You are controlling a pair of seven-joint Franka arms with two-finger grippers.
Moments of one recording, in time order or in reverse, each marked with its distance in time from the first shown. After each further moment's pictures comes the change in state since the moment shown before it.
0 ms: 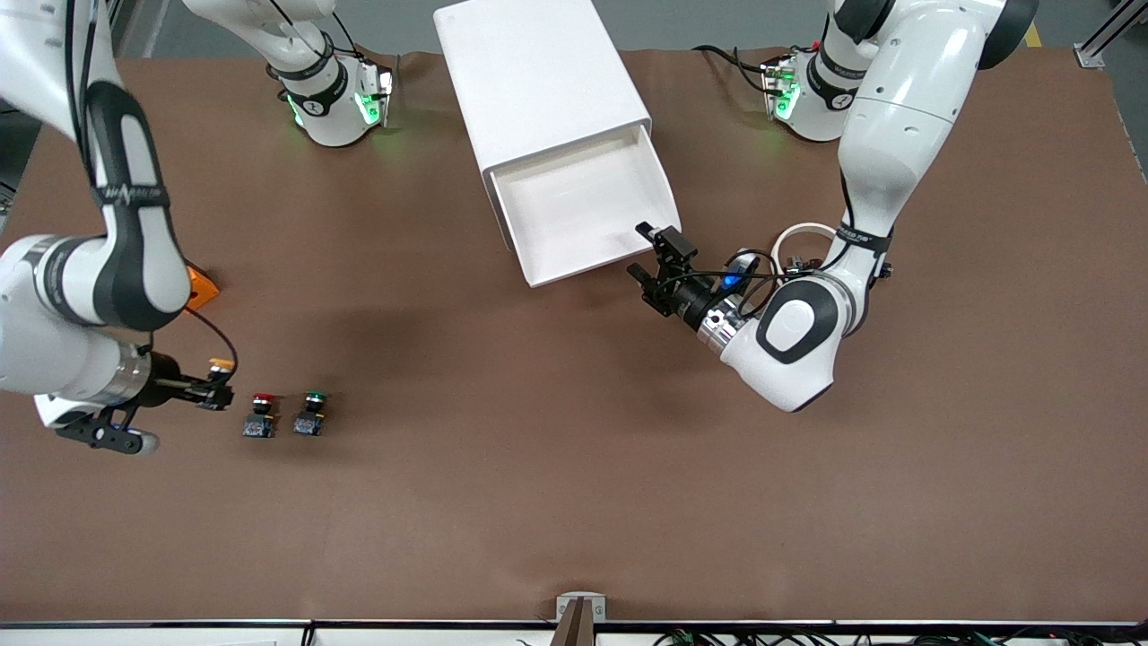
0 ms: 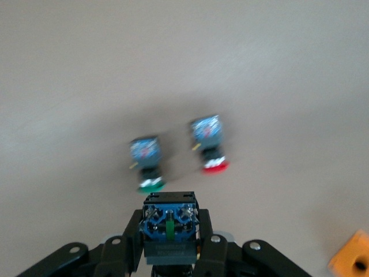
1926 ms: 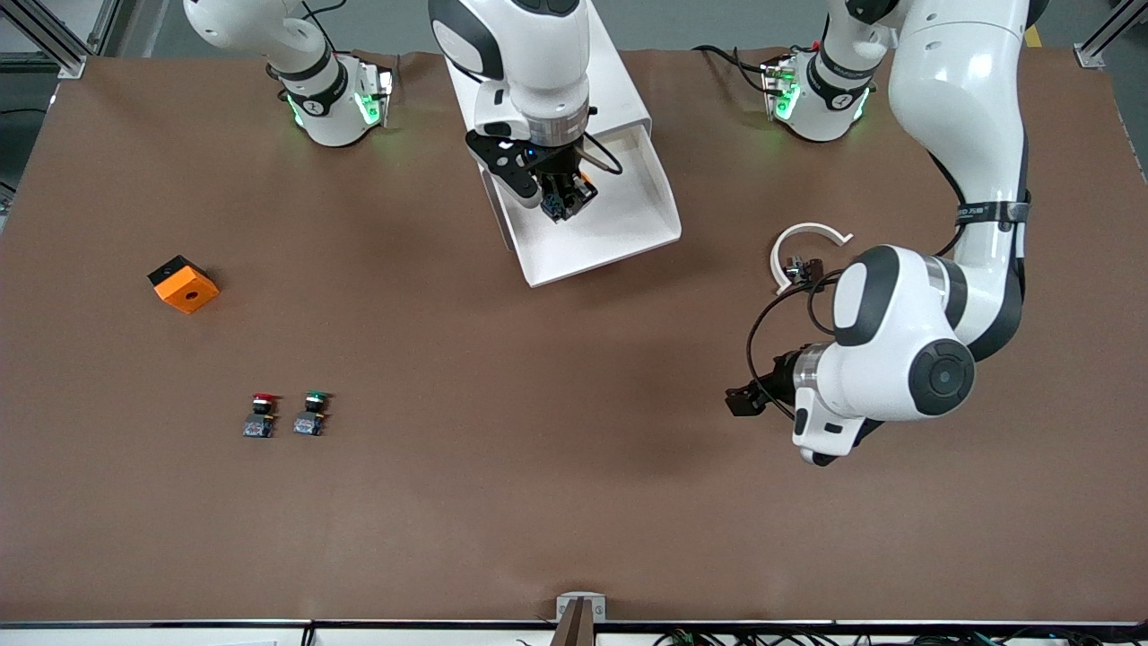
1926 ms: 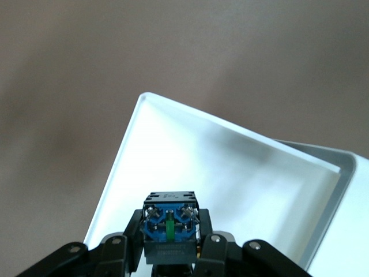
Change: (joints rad) left arm -0.040 -0.082 0.132 0.256 0.762 0.432 1.290; right arm 0.909 -0.141 0.003 0.033 -0.106 -0.071 1.504
